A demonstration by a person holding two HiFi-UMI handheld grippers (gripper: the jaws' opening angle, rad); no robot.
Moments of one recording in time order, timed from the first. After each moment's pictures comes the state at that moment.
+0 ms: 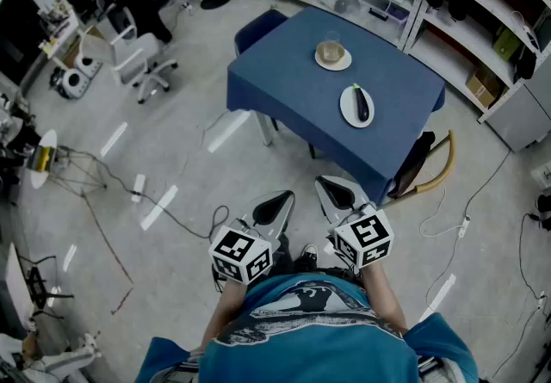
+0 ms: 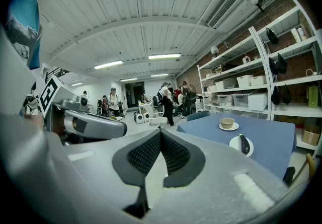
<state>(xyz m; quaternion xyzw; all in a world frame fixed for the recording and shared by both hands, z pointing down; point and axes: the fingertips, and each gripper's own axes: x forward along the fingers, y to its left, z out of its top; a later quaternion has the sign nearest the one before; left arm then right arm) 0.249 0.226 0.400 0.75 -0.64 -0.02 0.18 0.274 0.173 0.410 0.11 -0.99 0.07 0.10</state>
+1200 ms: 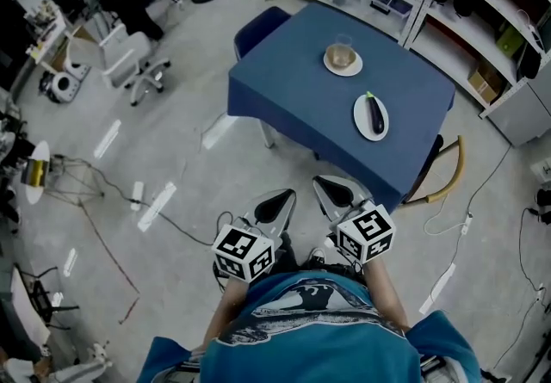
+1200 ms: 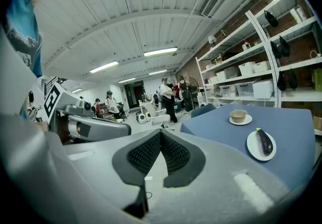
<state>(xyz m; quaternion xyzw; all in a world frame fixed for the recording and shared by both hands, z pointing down) 0.174 0.188 0.419 0.75 -0.62 -0.02 0.20 0.196 0.142 0.430 0.10 -0.98 0.12 0.11</state>
